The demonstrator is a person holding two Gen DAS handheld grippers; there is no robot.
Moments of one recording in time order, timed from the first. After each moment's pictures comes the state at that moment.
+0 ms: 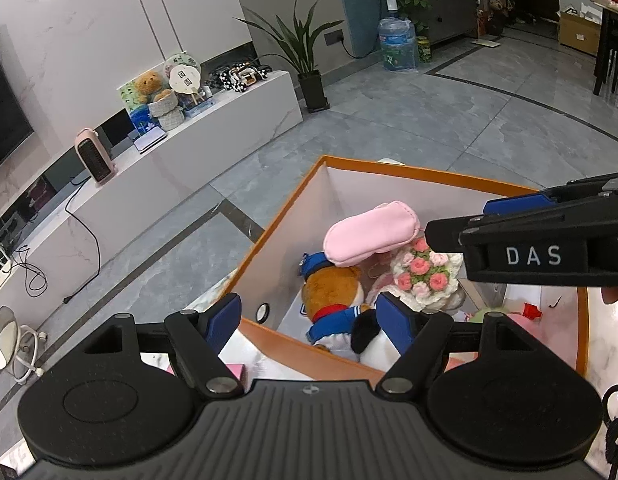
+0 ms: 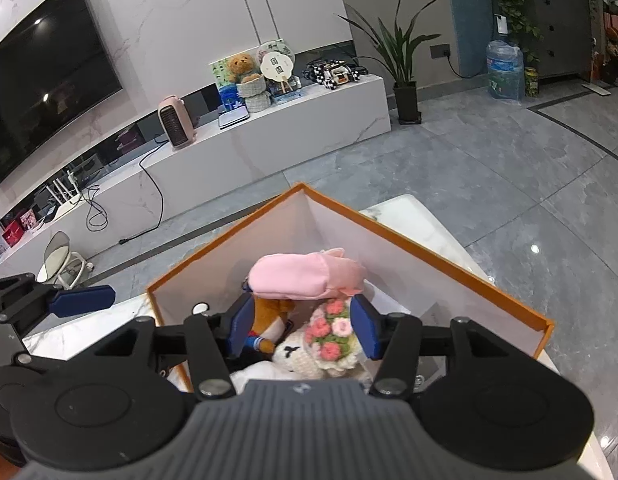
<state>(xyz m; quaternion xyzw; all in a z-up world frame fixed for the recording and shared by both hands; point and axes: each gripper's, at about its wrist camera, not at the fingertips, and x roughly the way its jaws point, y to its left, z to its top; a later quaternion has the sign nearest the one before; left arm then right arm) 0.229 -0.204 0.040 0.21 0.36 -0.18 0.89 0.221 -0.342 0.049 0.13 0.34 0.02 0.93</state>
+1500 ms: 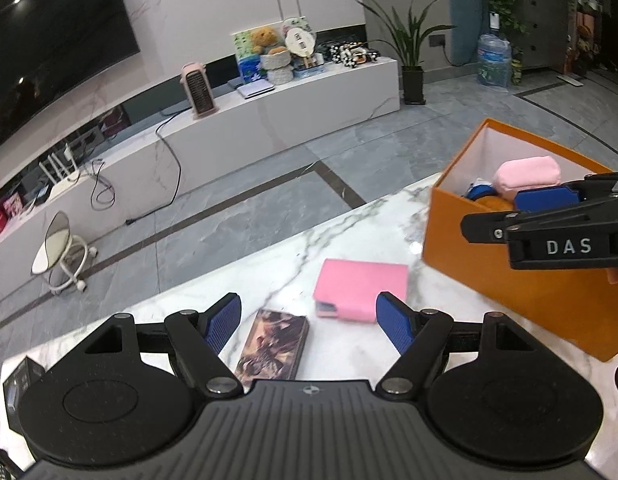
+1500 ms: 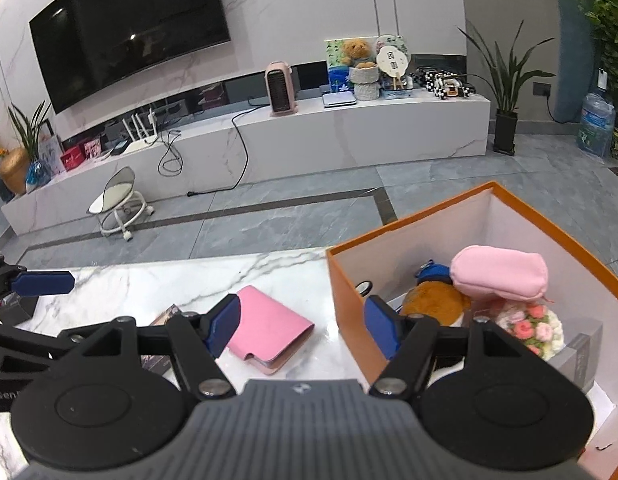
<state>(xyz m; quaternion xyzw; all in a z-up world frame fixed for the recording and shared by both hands) 0.205 -0.017 0.041 0.13 0.38 -0.07 0.91 0.224 -0.191 0.037 0.04 0.34 0.14 0.93</state>
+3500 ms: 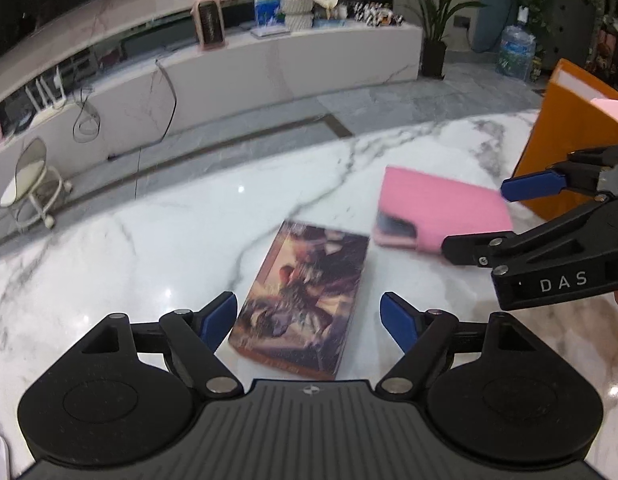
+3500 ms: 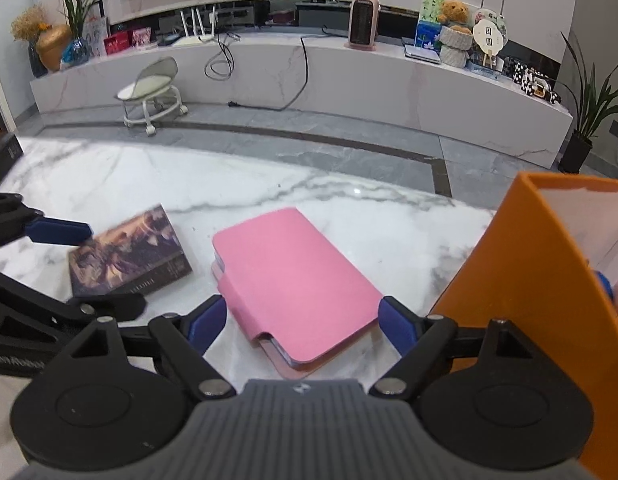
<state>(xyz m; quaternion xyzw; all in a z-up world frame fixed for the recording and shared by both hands) 0.248 0.056 -0.078 0.06 0.43 -0.07 0.90 0.294 -0.105 -0.079 -0.11 0.38 0.22 0.89</state>
